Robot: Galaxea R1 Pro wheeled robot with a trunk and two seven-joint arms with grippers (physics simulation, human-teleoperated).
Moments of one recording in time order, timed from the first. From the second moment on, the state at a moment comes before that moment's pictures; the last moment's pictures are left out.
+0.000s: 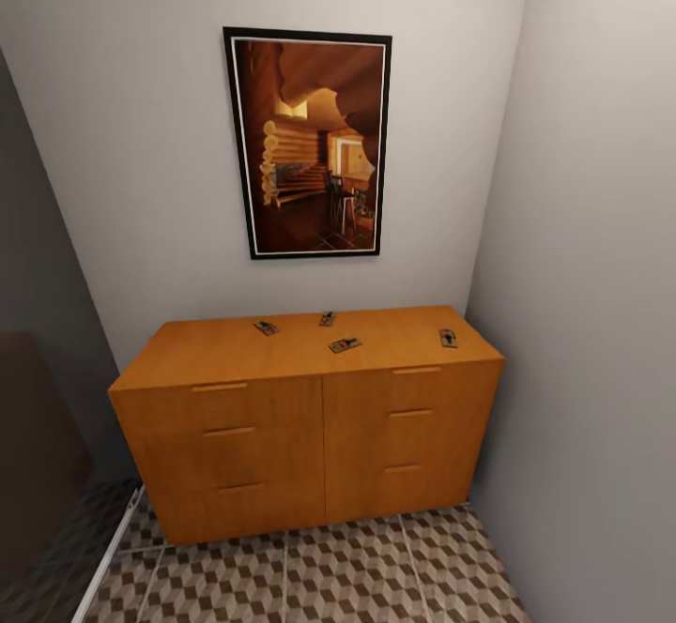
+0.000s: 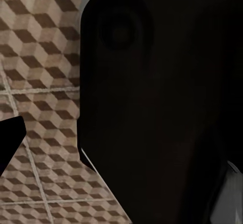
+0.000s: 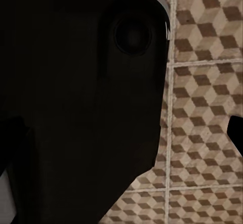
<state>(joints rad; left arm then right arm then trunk) 0.00 0.00 0.02 -0.03 0.05 -0.01 0.00 0.00 0.00 0.00 -0.01 0.05 -0.05 -0.01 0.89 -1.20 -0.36</state>
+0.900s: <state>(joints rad) 0.00 0.00 0.02 -0.03 0.05 -0.01 0.00 0.00 0.00 0.00 -0.01 0.05 -0.05 -0.01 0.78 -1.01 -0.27</state>
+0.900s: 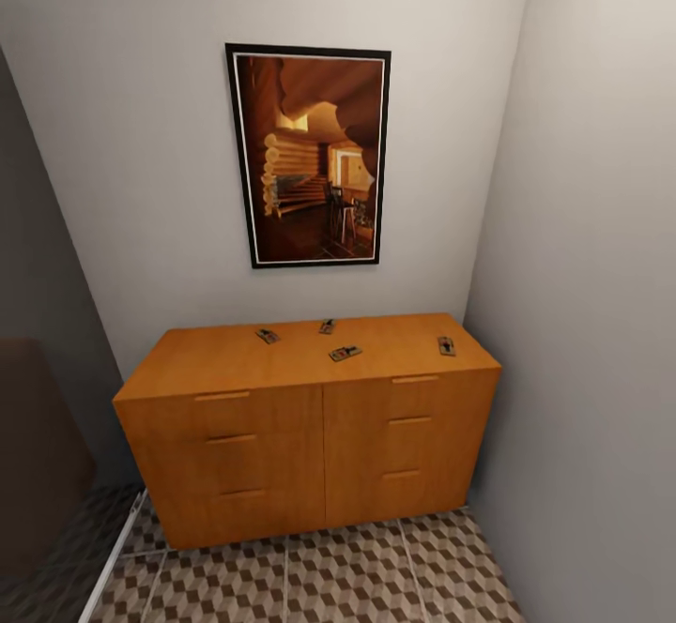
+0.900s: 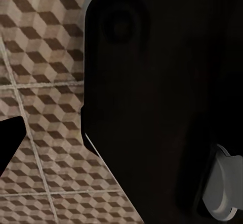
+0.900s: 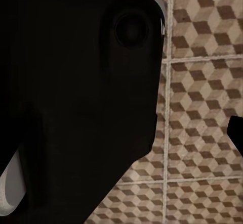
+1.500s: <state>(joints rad) 0.00 0.00 0.02 -0.03 0.05 -0.01 0.00 0.00 0.00 0.00 -0.01 0.05 -0.05 -0.01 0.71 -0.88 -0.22</state>
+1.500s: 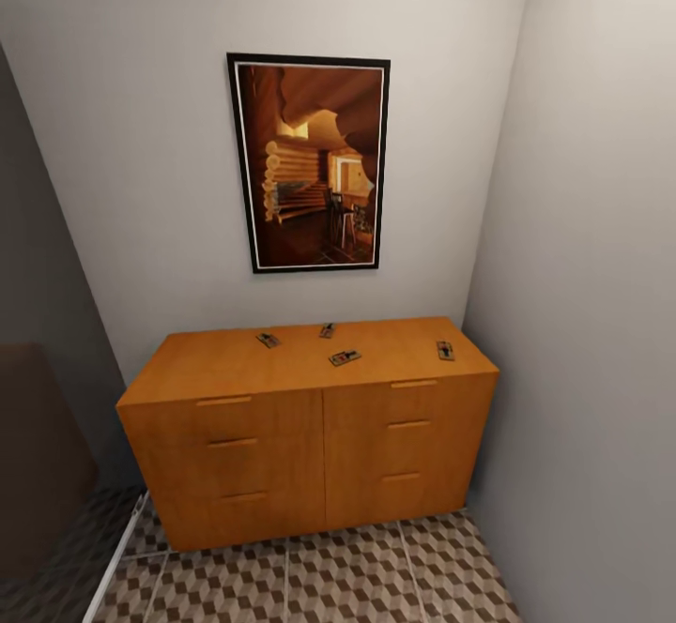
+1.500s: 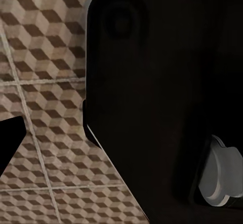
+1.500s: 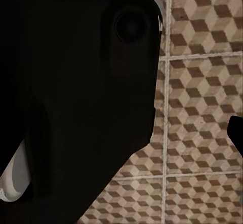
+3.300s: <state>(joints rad) 0.00 0.00 0.02 -0.03 0.05 -0.01 0.00 0.00 0.00 0.00 -0.01 0.06 -0.05 -0.01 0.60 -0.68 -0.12</state>
